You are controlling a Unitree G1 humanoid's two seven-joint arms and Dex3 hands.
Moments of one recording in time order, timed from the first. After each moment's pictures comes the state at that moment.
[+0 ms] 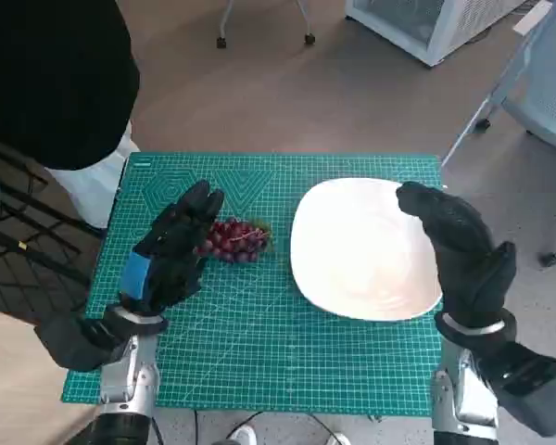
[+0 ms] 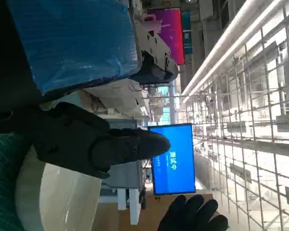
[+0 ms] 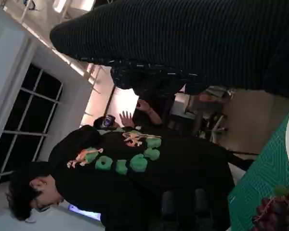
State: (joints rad) left arm -0.27 0.12 0.19 0.36 -0.40 -0.47 -0.58; right arm -0.34 -0.11 -0.13 0.19 0.35 -0.61 0.46
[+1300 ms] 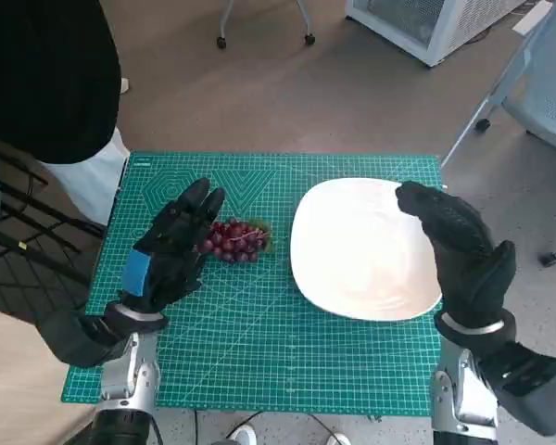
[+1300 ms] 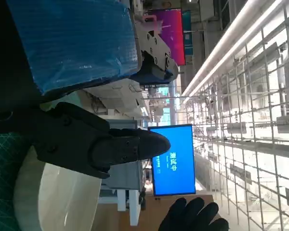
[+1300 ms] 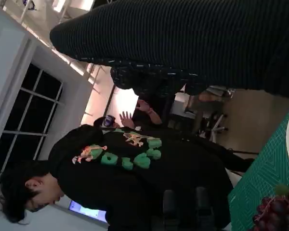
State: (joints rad) left arm -0.29 0.12 0.19 0.38 -0.40 -0.47 -0.58; right arm -0.34 -0.11 -0.13 0.19 0.35 -0.60 0.46
